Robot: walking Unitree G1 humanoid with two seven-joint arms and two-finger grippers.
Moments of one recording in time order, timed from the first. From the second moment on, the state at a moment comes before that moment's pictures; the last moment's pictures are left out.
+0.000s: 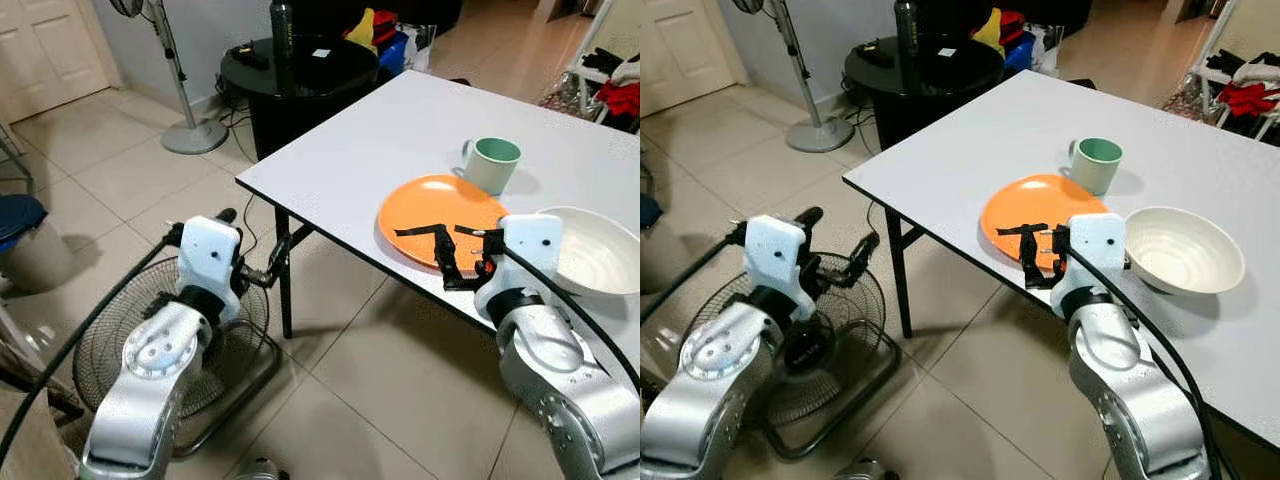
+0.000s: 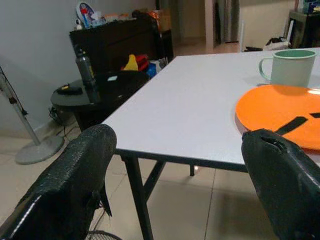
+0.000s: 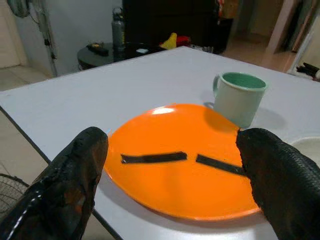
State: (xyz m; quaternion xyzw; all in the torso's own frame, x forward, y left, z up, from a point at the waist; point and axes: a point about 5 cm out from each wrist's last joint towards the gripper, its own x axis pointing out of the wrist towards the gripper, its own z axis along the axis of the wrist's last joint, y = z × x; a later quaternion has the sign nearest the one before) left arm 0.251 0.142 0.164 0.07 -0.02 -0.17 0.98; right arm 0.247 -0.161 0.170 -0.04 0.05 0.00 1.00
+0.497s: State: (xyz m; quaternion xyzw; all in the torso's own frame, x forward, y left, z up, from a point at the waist) left arm 0.256 0.143 0.168 0.07 -0.03 -0.17 0.98; right arm 0.257 -0.163 0.179 -0.03 0.03 0.00 1.00
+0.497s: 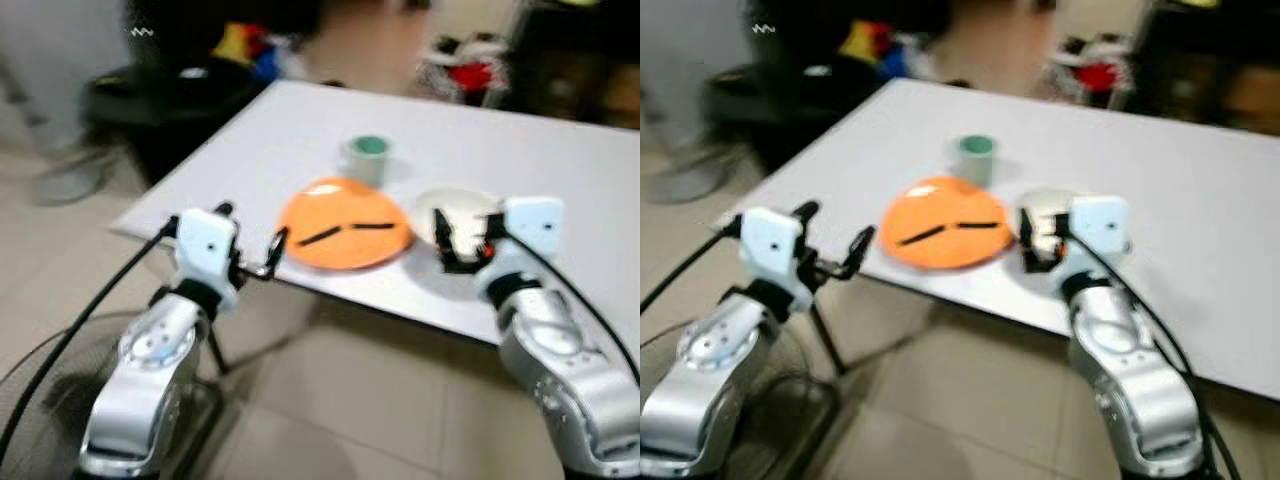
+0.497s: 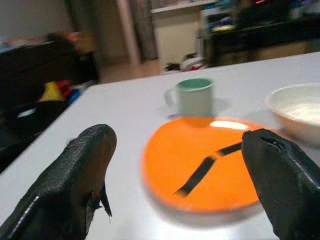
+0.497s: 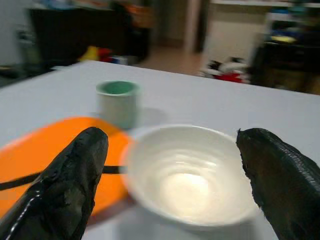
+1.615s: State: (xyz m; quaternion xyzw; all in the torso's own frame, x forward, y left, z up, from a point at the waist) left arm 0.253 0.153 0.164 0.07 -0.02 -0.17 0.98; right arm 0.264 -0.158 0.181 -0.08 0.05 0.12 0.99
